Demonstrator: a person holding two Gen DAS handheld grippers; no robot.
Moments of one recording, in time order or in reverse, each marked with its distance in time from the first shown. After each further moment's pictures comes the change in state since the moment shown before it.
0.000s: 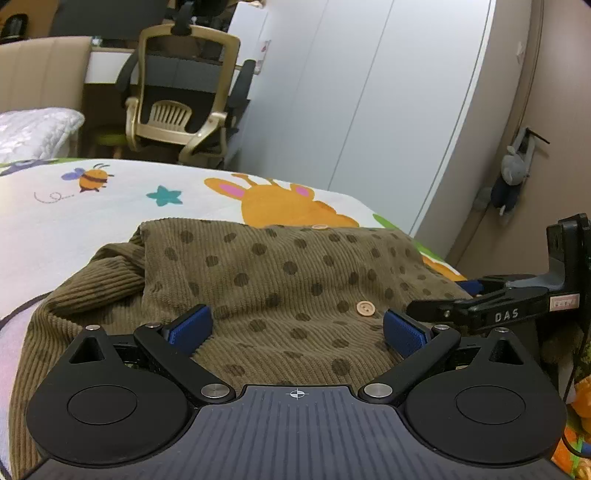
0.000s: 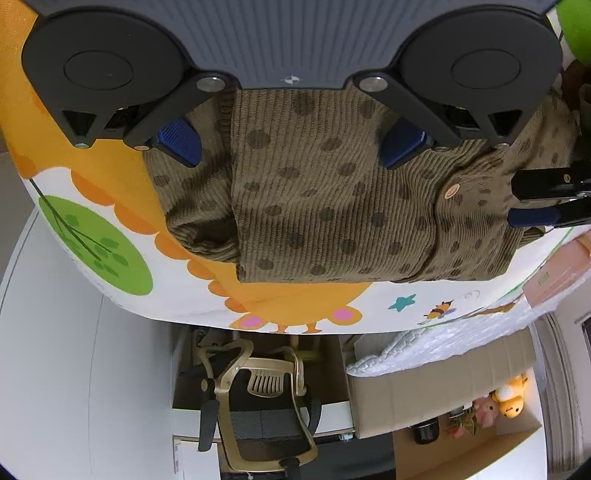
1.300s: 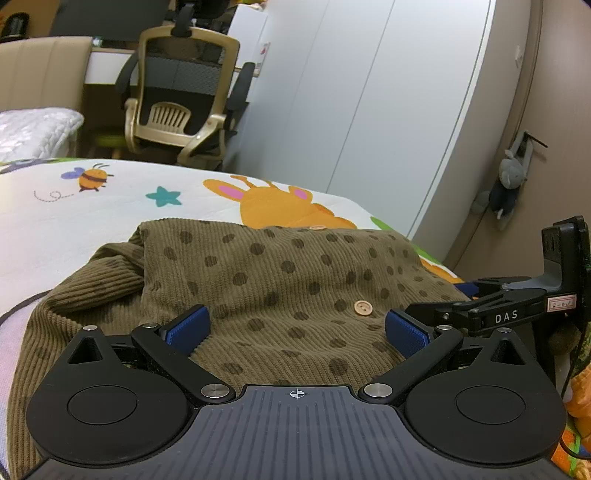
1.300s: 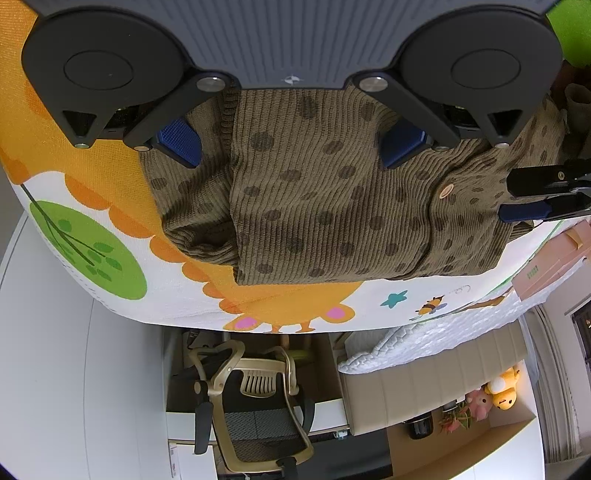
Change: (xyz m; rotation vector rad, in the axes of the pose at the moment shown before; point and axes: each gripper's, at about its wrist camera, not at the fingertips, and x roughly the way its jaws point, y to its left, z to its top) left arm -0.002 0.002 -0.003 -0.007 -0.011 -0.017; right arm -0.005 -0.008 0.000 0.021 -0.001 0.054
